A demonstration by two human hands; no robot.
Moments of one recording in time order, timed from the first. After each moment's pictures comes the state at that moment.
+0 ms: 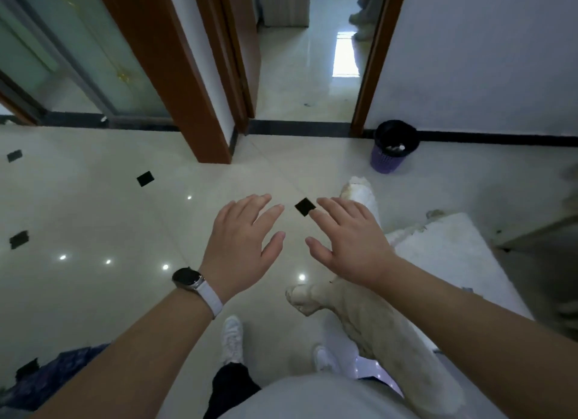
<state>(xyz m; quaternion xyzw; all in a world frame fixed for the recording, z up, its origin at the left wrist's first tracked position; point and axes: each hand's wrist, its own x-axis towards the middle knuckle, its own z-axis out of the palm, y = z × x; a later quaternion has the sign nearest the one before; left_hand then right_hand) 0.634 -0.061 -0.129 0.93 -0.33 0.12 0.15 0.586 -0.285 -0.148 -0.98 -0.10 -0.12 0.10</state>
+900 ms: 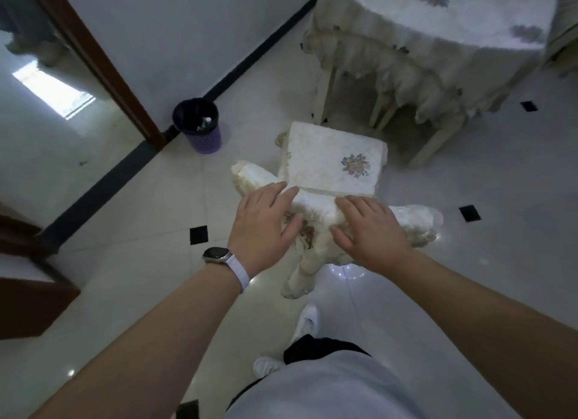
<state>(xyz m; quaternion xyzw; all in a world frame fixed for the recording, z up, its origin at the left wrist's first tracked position) 0.715 -0.163 -0.168 0.65 -0.72 -0.08 0.23 0.488 -0.216 -0.184 -0.87 0.49 -0.07 0.06</state>
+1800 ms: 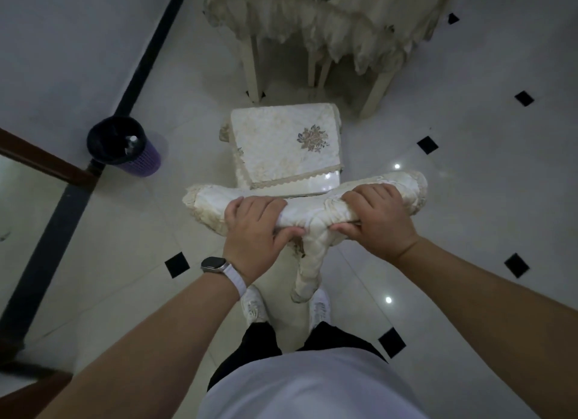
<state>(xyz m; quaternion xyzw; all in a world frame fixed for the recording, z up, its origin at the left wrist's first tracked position) 0.726 -0.267 -0.225 0.51 -0.81 -0.06 0.27 0.470 -0.260 -0.215 -0.81 0.53 -0.22 -0.07</state>
